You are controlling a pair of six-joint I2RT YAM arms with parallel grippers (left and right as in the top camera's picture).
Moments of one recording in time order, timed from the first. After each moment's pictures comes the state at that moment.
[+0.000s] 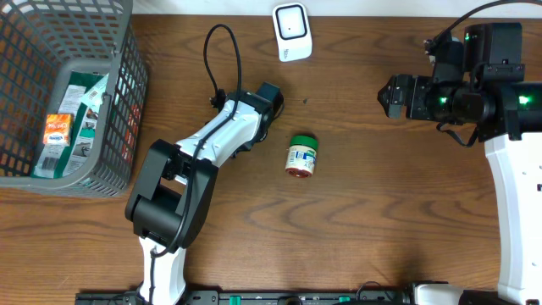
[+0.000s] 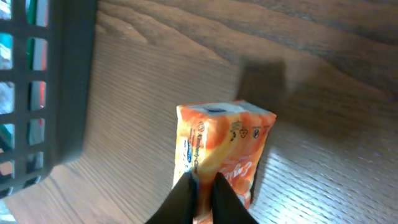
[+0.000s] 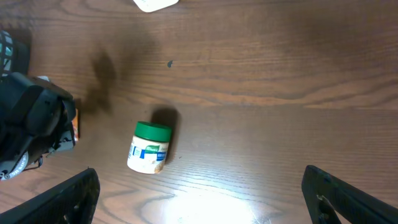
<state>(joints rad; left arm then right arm) -0.49 2.07 1.46 -1.07 -0.61 -0.69 0.03 1.49 1.69 -1.21 -0.25 0.14</state>
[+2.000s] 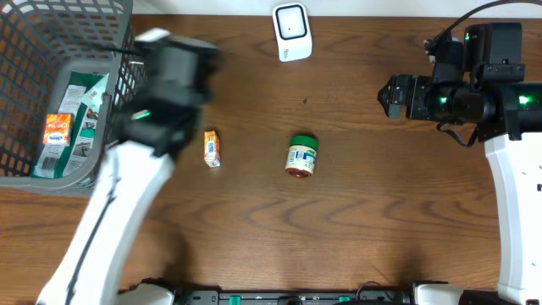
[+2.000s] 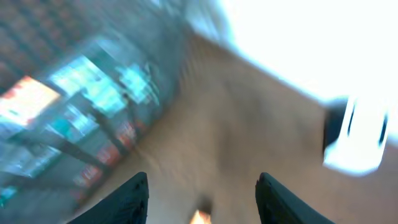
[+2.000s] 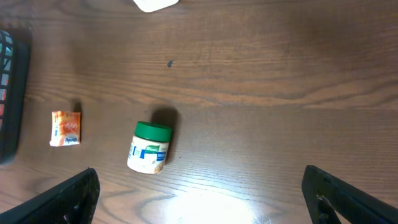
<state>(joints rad) -0.29 1.40 1.47 -0.84 -0.50 -0.66 0.03 1.49 1.69 -1.21 -0.25 0.14</state>
